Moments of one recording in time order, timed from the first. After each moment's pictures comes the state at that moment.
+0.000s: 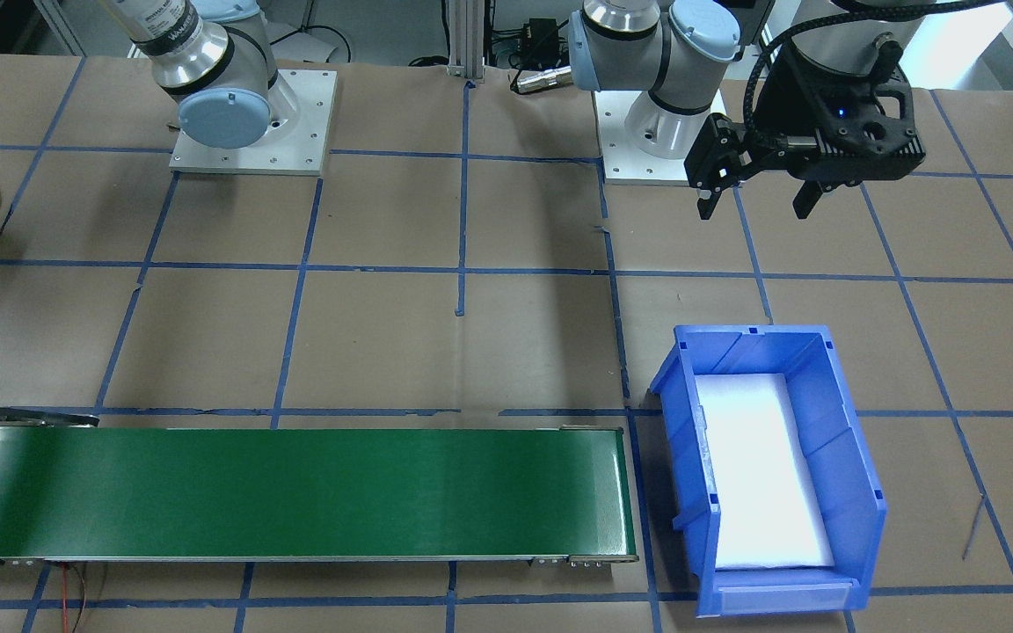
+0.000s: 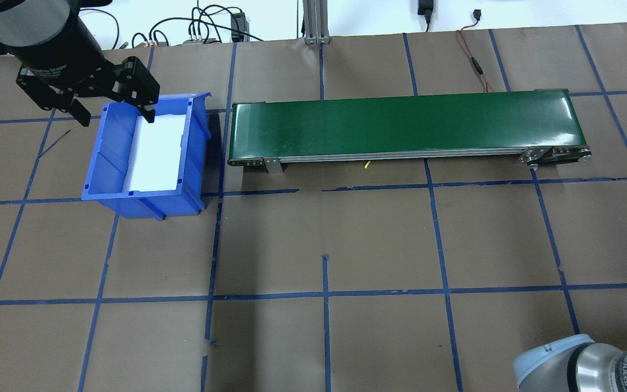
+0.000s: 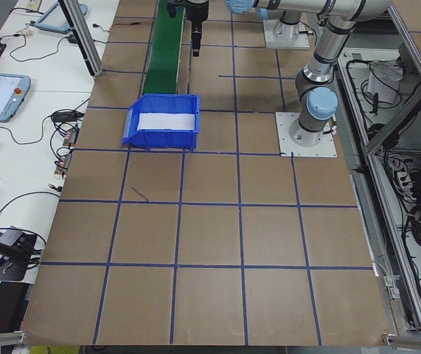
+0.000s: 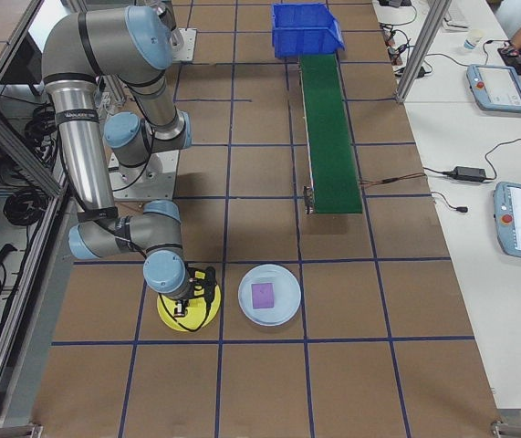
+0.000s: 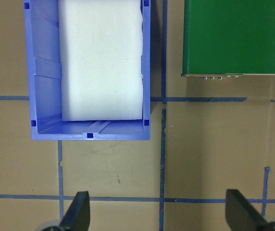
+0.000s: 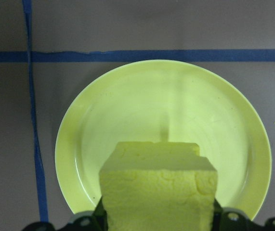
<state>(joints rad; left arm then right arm) -1.52 -1.55 -1.50 -1.62 1.60 0.03 0.19 -1.26 1.87 -2.05 -1.59 -1.40</state>
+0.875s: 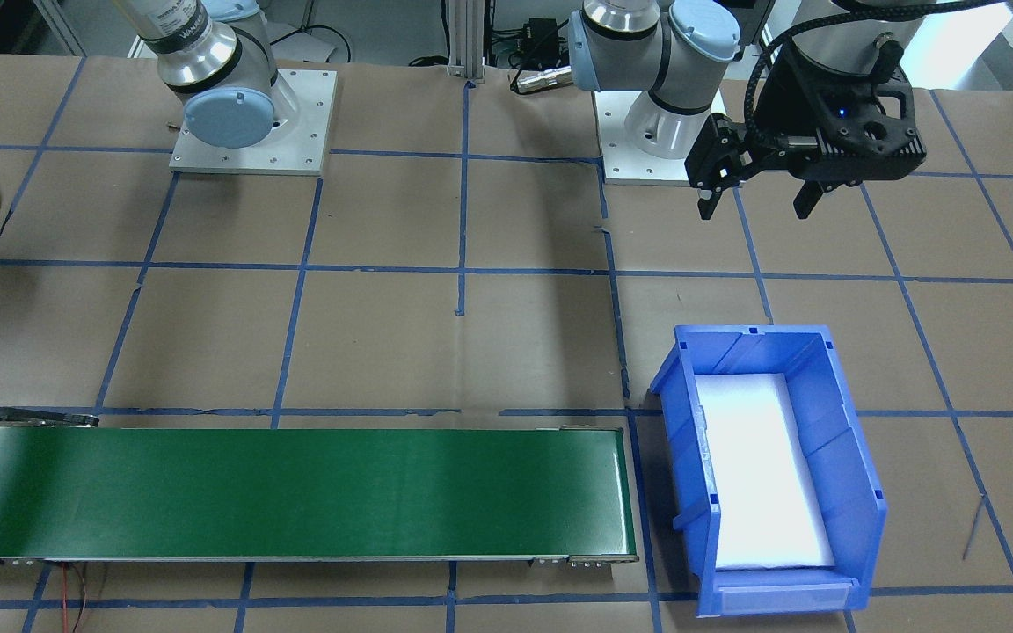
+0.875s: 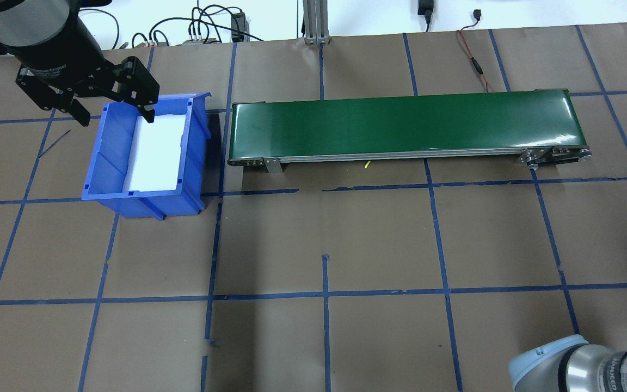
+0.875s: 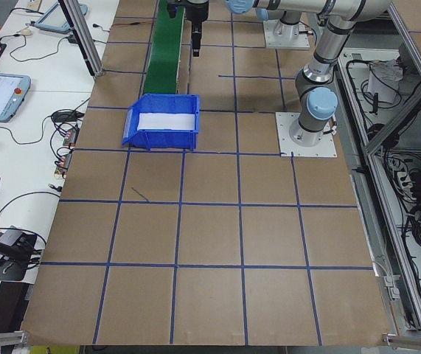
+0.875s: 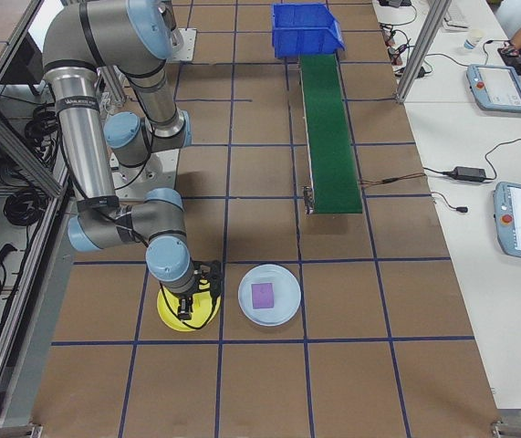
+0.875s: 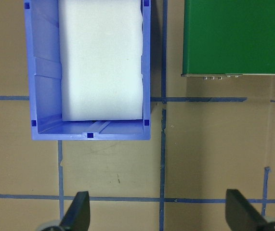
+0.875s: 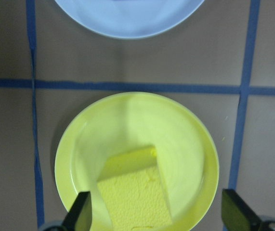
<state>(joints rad) -1.52 -1.55 -1.50 -1.62 1.60 0.03 0.27 -1.35 1.79 -2.01 -1.58 -1.36</state>
